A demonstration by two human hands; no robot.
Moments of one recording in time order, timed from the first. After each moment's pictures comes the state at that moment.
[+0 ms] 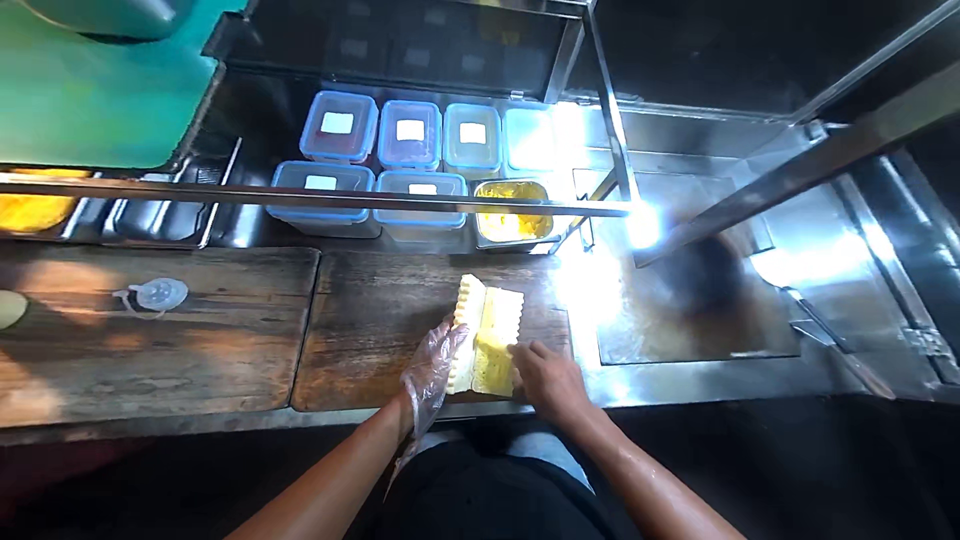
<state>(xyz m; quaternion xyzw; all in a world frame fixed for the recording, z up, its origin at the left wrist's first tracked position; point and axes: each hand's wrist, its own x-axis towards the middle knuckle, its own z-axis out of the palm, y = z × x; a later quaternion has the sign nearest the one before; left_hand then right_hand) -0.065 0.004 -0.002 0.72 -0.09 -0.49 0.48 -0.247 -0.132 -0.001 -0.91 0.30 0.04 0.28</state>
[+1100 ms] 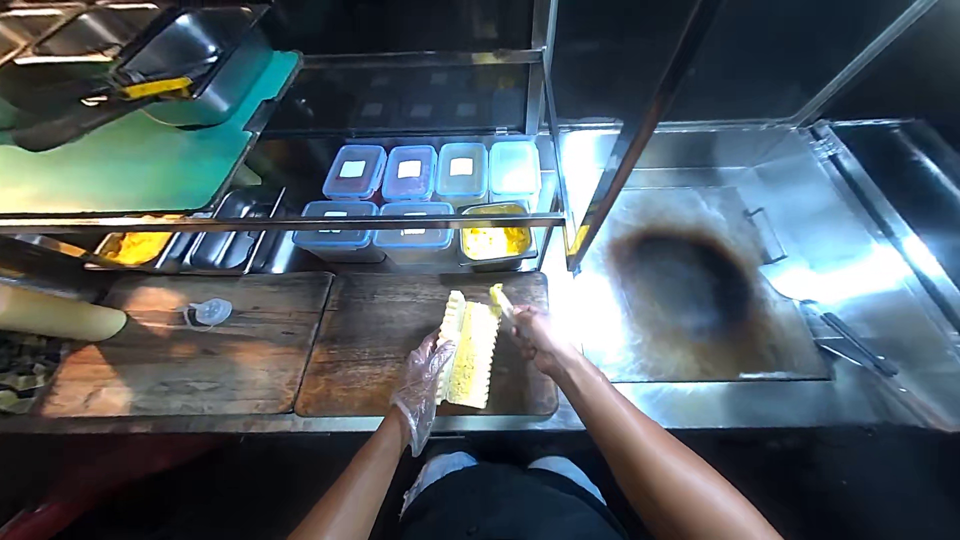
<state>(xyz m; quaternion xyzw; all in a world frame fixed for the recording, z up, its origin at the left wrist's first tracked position) -0.106 -0.016 0.014 0.80 -0.11 -0.38 0.46 -0.228 -0.211 -0.009 -0.39 0.49 0.00 0.78</state>
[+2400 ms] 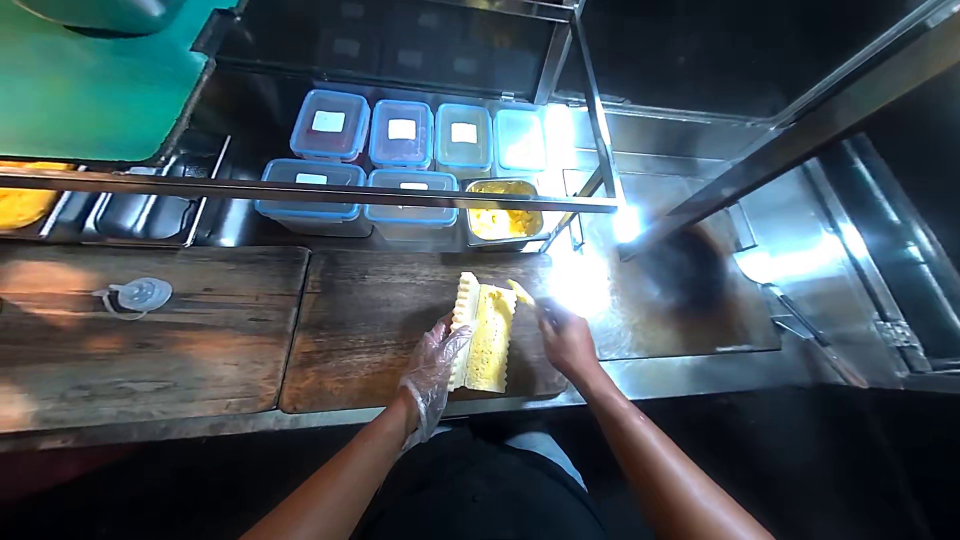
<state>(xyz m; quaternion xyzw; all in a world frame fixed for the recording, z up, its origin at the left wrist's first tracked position) -0.078 -0.005 0.006 0.73 -0.11 -0.48 0.48 -0.239 -0.174 0.022 -0.80 0.47 -0.03 0.38</state>
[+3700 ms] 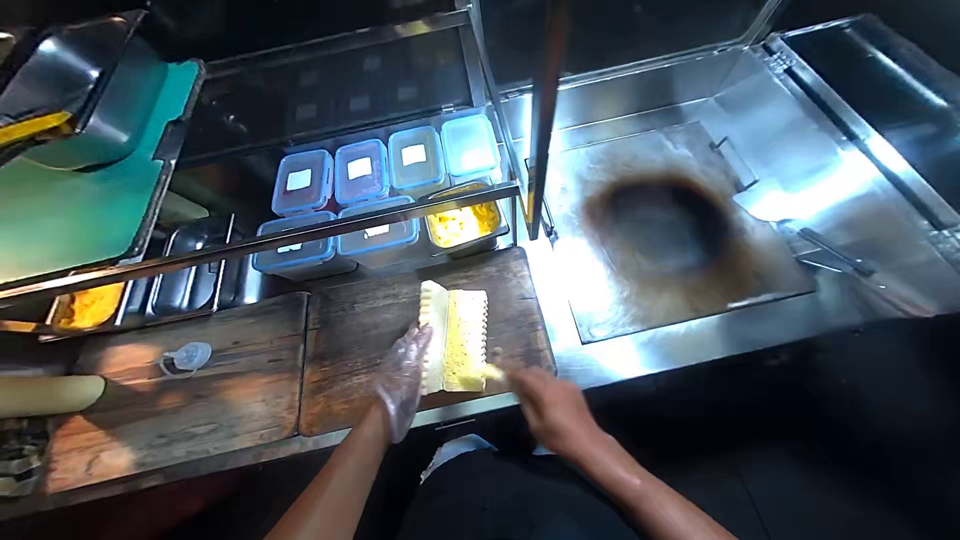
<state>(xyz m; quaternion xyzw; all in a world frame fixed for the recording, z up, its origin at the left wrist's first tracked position) -0.086 -0.015 0.019 0.82 -0.16 -0.40 0.37 -0.333 -0.112 0.020 -0.84 0.34 0.00 0.42</state>
